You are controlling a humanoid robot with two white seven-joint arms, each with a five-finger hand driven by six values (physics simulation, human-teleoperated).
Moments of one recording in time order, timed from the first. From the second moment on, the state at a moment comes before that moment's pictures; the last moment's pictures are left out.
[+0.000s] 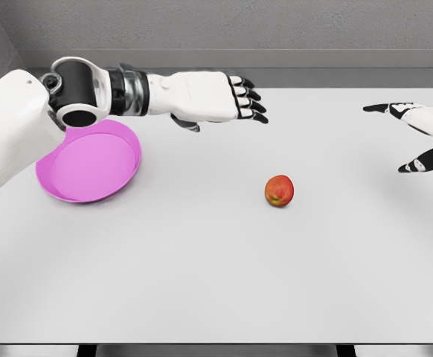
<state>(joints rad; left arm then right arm) -1.10 0.45 -1.00 -1.38 -0.61 -0.61 -0.43 -0.26 -0.87 0.10 -1.63 0.15 -0.24 0.61</state>
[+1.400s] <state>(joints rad) -1.19 0.14 -1.44 -1.03 -0.49 -0.61 -0.33 -0.26 -0.87 0.09 -1.64 0.15 -0.25 0.61</state>
